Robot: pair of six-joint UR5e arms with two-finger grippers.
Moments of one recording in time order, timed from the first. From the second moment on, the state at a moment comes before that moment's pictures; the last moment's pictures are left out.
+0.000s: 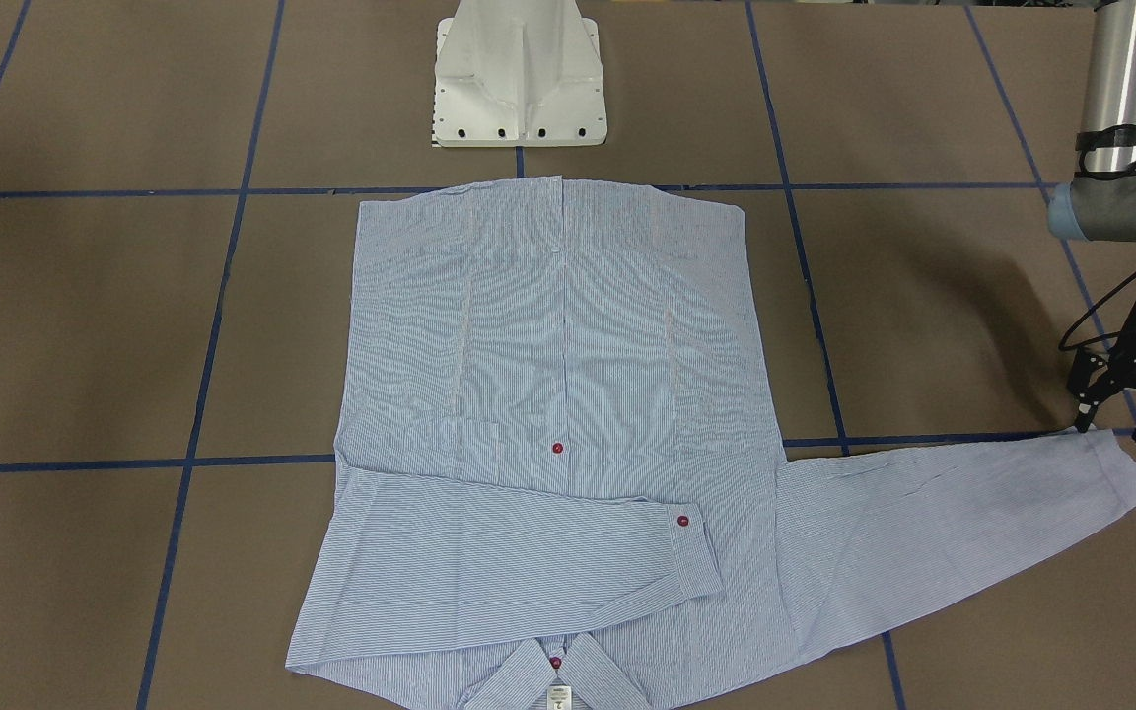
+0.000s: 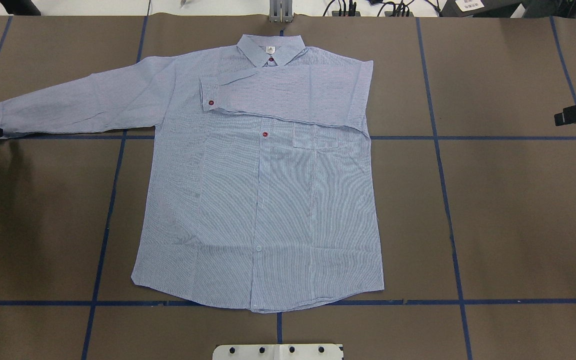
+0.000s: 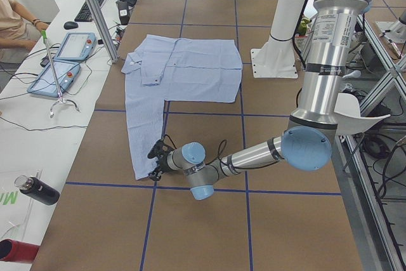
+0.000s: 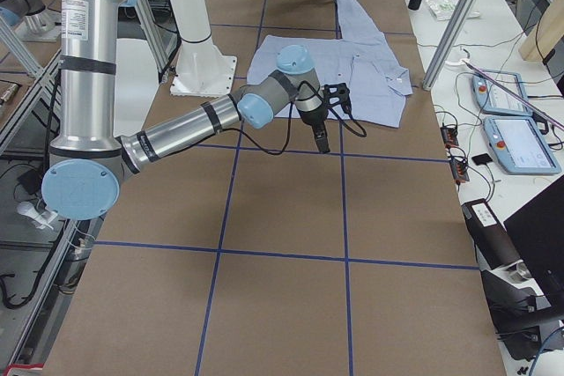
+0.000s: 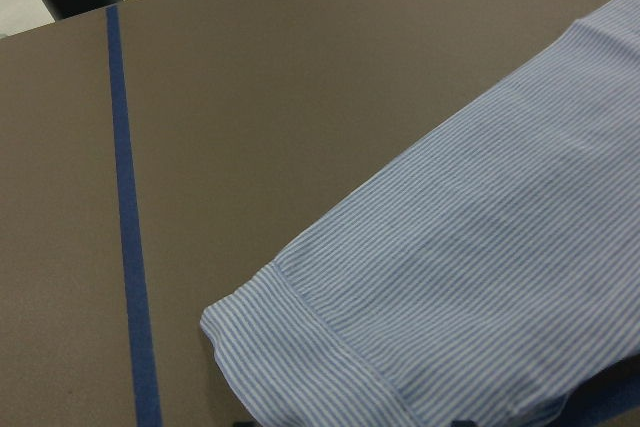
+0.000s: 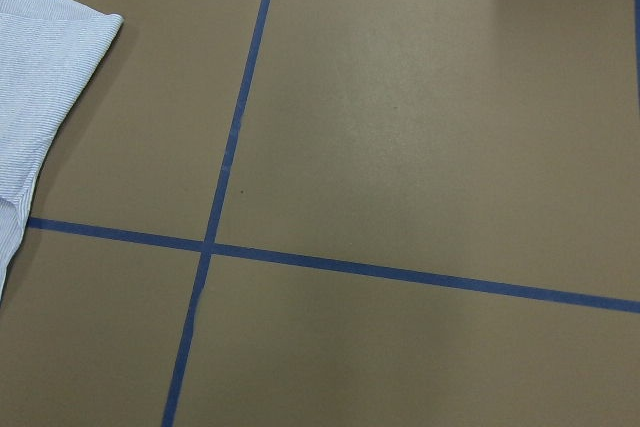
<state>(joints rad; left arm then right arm) -1.07 -1.69 -0.94 -3.16 -1.81 -0.58 1.19 -1.65 2.09 -1.28 2.12 0.61</state>
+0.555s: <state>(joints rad) -1.06 -1.69 -0.94 -3.16 -1.81 -0.58 1.19 -1.65 2.09 -1.28 2.12 0.61</state>
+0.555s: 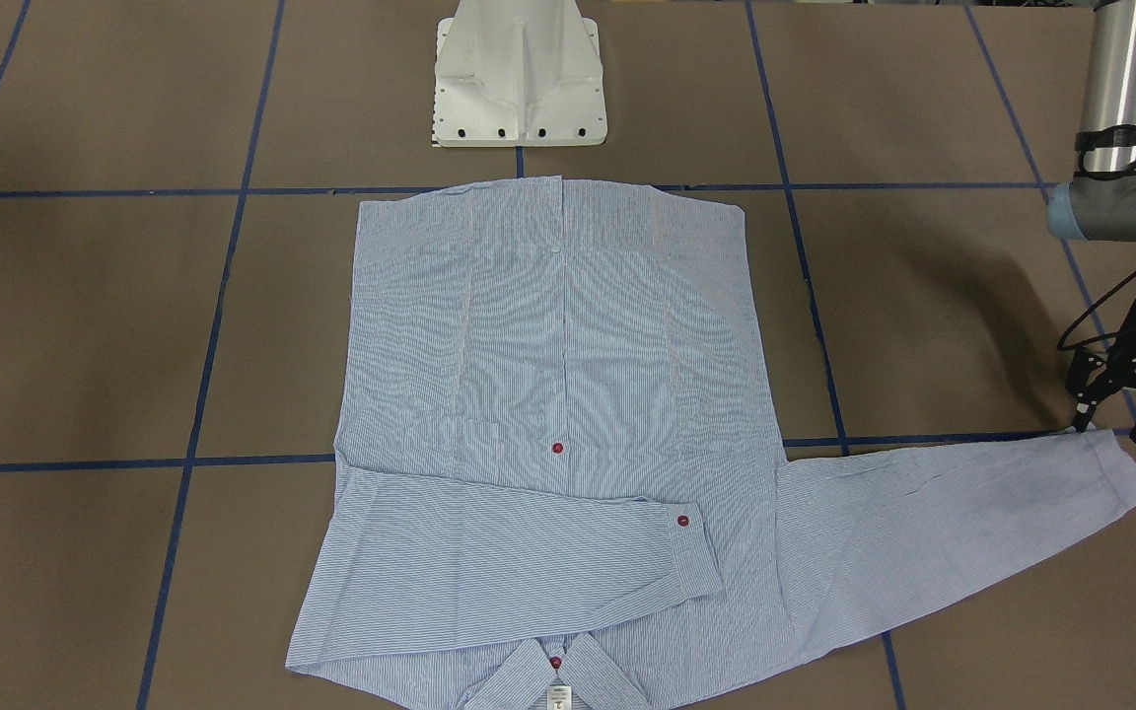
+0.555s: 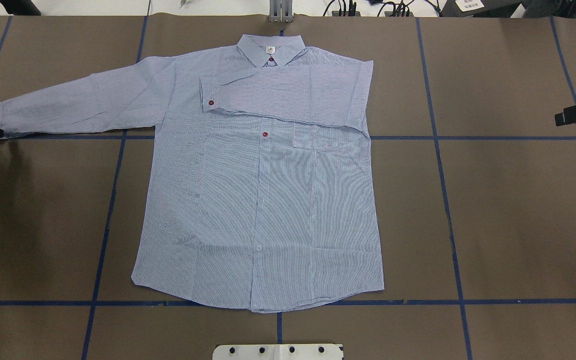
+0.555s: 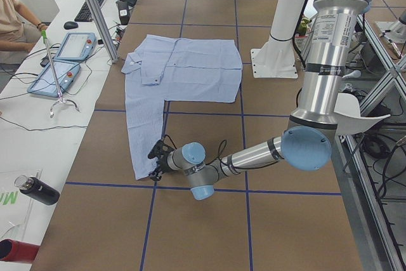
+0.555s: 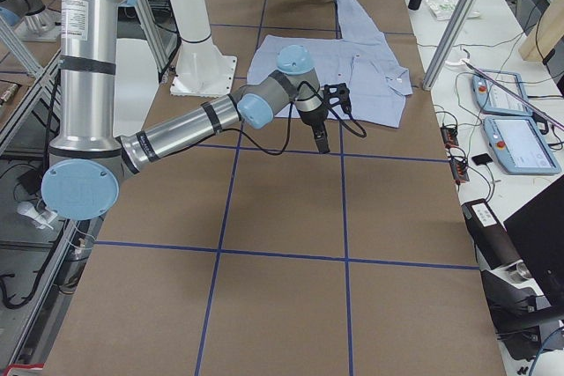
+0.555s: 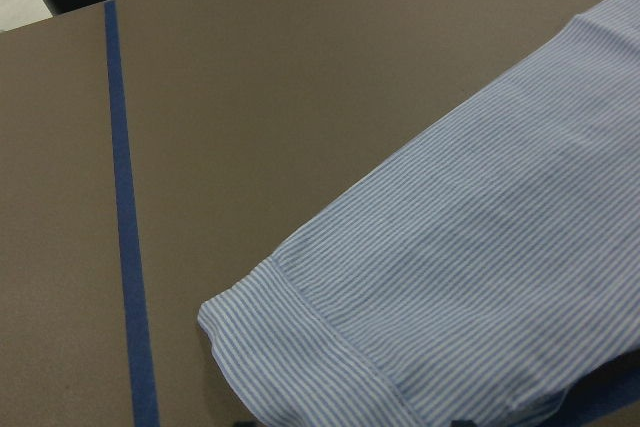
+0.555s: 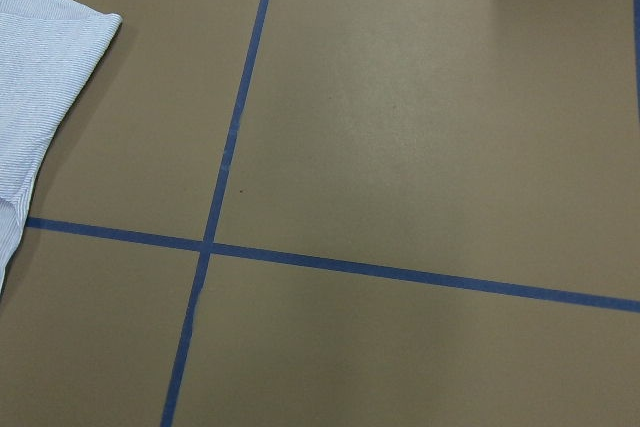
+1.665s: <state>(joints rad) -1.05 -1.67 -0.95 -3.18 -1.85 -0.58 1.19 -1.65 2.09 -1.28 2.12 0.61</state>
